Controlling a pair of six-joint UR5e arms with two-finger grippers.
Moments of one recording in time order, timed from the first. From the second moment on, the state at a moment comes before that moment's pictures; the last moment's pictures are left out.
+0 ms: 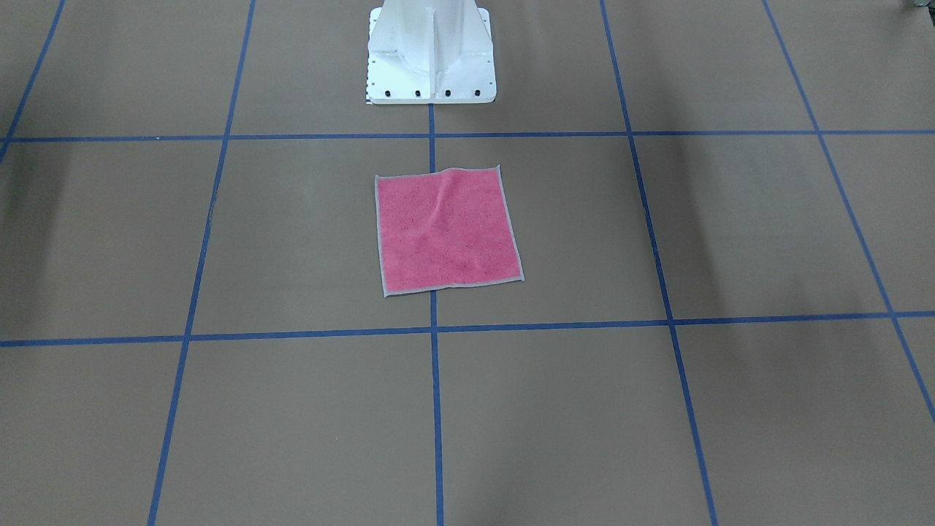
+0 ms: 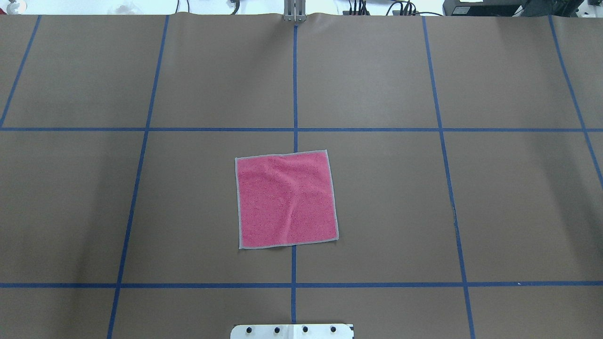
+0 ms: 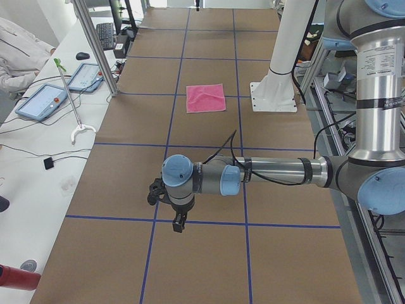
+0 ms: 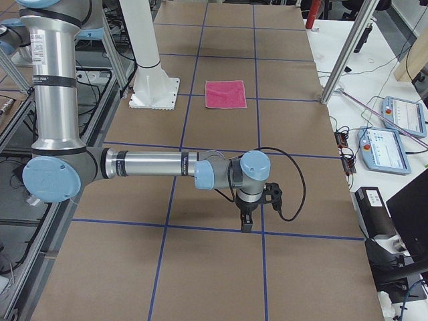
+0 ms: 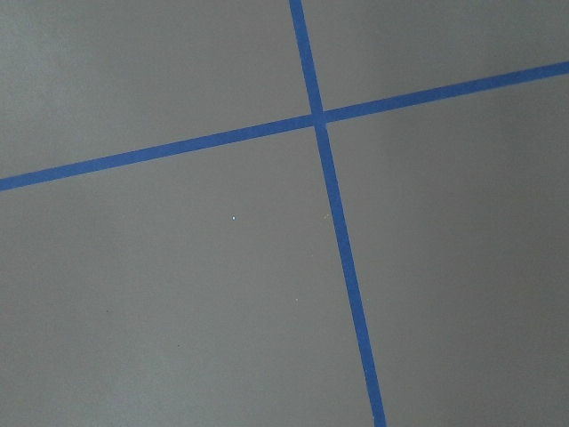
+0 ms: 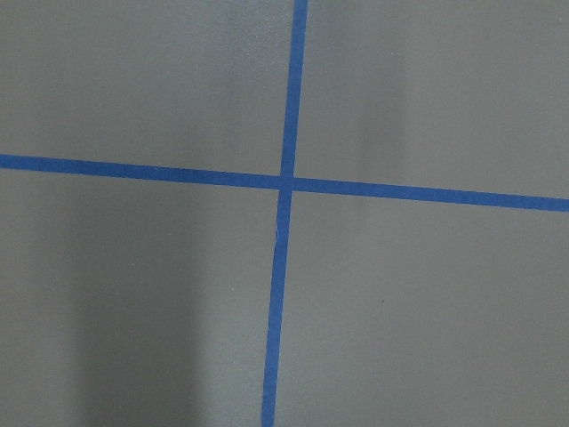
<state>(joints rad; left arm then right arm) -1.57 -1.48 -1.67 -1.60 -2.35 0.18 1.48 -1.58 1.60 -1.52 2.26 0.05</state>
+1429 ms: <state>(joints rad) -1.57 -1.54 -1.74 -1.75 -2.36 0.17 1.48 -1.54 1.64 -1.39 2.26 0.05</state>
